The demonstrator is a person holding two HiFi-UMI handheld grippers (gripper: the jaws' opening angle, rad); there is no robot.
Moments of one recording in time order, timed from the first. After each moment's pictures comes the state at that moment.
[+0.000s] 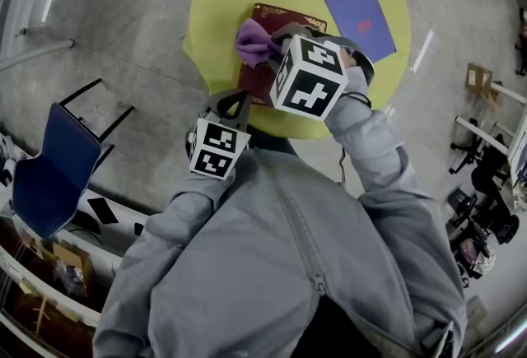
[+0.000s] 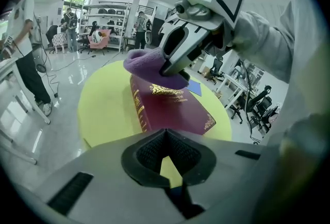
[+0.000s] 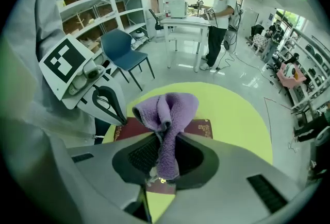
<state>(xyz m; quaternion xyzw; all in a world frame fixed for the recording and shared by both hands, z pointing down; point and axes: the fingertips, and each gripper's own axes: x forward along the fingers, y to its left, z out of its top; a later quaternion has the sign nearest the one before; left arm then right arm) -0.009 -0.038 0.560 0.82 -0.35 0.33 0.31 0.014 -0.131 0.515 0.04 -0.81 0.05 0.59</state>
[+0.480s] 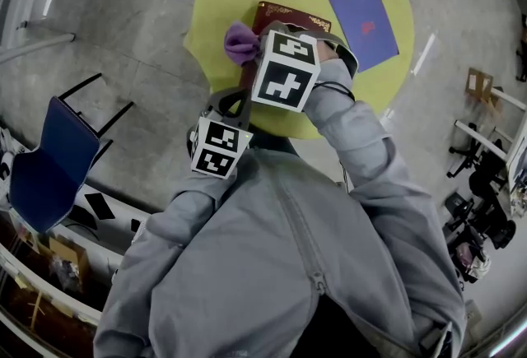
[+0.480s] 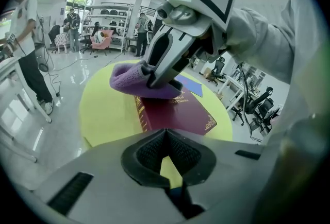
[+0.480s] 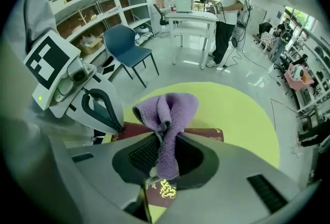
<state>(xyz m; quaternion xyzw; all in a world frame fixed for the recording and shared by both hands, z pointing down) -0.012 -0.039 0.561 0.82 -0.36 0.32 0.31 -0.018 -0.127 0.537 0.01 -0.80 0.05 0.60</state>
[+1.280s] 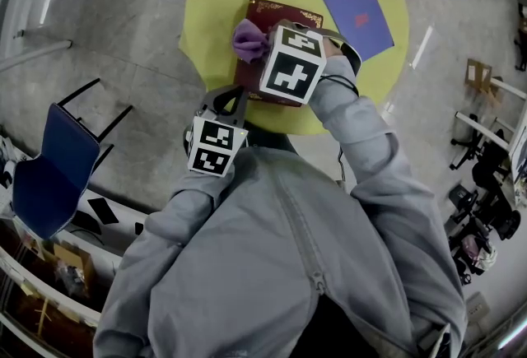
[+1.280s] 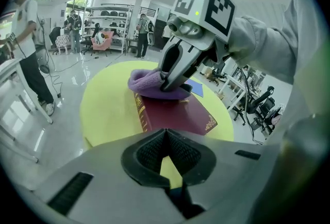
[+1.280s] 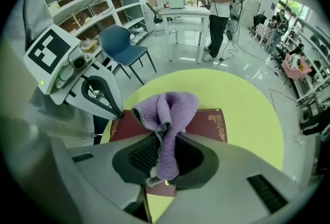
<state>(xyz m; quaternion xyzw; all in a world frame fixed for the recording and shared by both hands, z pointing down) -0.014 -0.037 0.563 0.82 -0.37 0.32 0.31 0.011 -0.123 0.550 0.02 -0.79 0.08 0.61</state>
